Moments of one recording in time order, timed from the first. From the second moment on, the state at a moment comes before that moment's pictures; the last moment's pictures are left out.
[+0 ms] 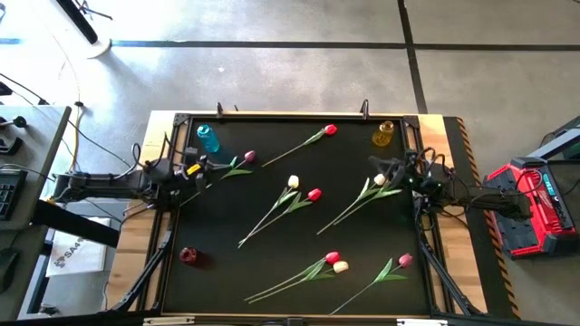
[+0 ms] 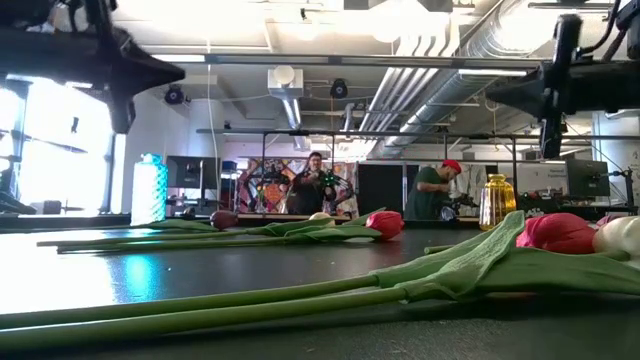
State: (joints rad) left arm 0.06 0.35 0.16 0.18 -0.24 -0.72; right arm -0.15 0.07 0.01 0.17 0.34 0.91
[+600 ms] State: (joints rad) left arm 0.32 0.91 0.53 -0.14 -0.12 -0.62; right arm -0.15 0.12 0.01 0.25 0.31 0.99
